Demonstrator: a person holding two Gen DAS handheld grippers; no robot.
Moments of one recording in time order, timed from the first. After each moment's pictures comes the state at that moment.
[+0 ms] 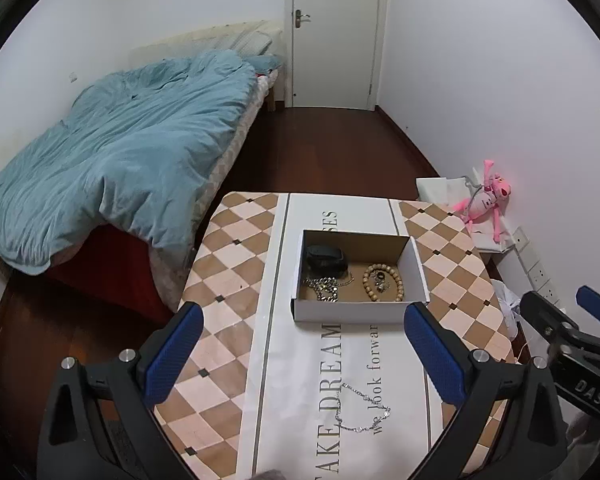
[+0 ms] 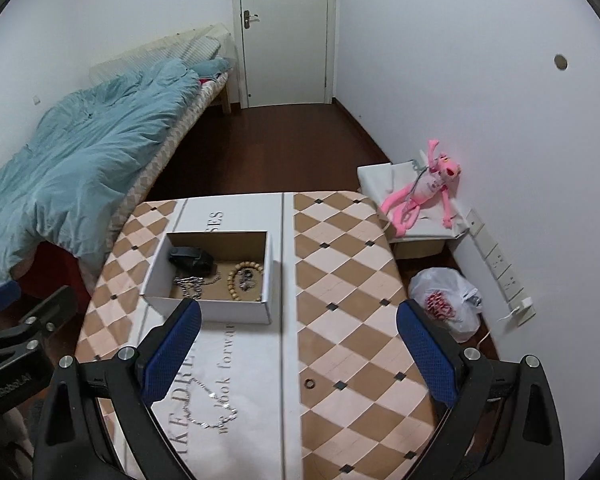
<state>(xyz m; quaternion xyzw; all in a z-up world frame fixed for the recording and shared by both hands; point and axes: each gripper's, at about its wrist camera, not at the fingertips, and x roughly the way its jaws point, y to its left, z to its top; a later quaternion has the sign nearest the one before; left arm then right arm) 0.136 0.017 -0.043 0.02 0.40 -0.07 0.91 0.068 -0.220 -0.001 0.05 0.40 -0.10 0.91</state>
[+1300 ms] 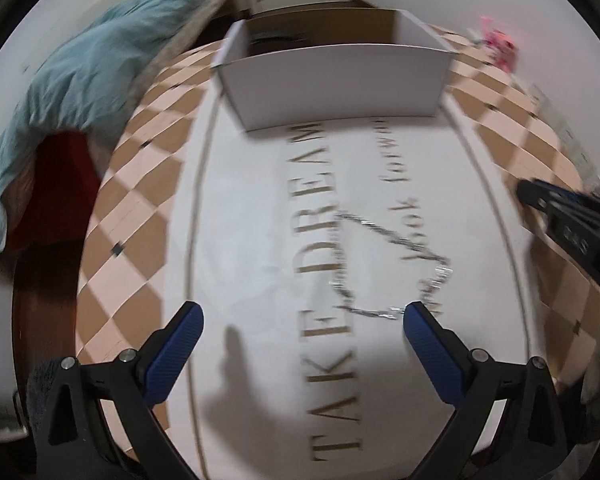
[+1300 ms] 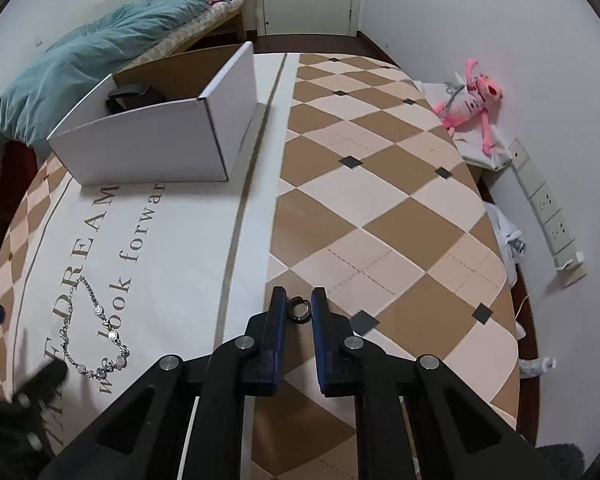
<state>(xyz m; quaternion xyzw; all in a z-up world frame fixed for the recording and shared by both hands) 0.094 -0.036 -0.225 0.13 0.54 -0.10 0.83 0.084 -0.256 -0.221 0.05 0.50 -0.06 0.86</state>
